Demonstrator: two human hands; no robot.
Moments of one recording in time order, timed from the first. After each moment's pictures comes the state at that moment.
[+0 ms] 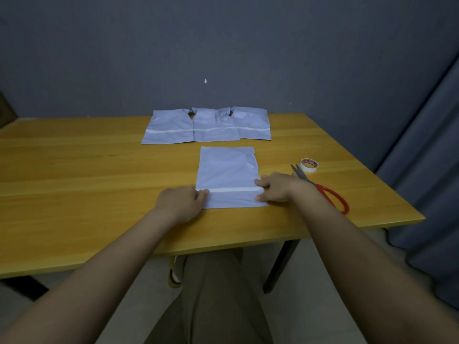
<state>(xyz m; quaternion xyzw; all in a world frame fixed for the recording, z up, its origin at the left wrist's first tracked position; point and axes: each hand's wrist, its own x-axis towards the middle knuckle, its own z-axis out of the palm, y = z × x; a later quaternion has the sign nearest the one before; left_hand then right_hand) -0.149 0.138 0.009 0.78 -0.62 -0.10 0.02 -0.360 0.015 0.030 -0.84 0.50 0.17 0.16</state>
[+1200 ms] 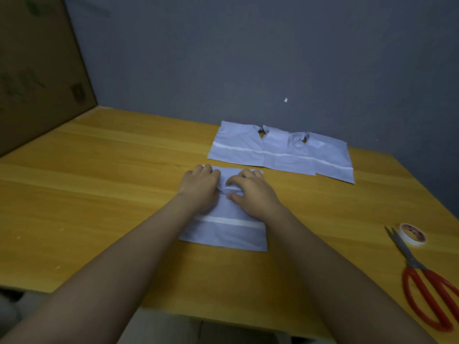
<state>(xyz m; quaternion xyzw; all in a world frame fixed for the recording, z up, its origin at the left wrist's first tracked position) 0.011 0.084 0.003 0.80 -0.59 0.05 0.04 -0.123 -0.002 -0.003 -0.95 0.29 -0.11 0.09</state>
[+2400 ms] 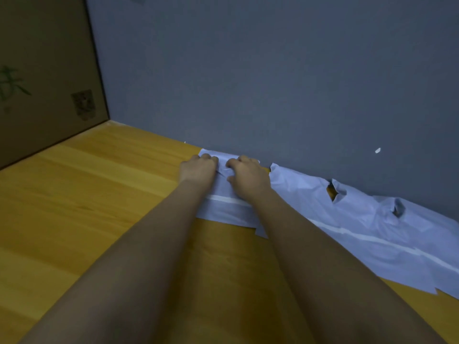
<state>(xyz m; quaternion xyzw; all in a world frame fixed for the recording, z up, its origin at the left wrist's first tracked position) 0.248 -0.078 -0.016 0.88 -0.45 0.06 0.09 0.147 -0.165 -0.007 -0.95 0.30 -0.08 0.00</state>
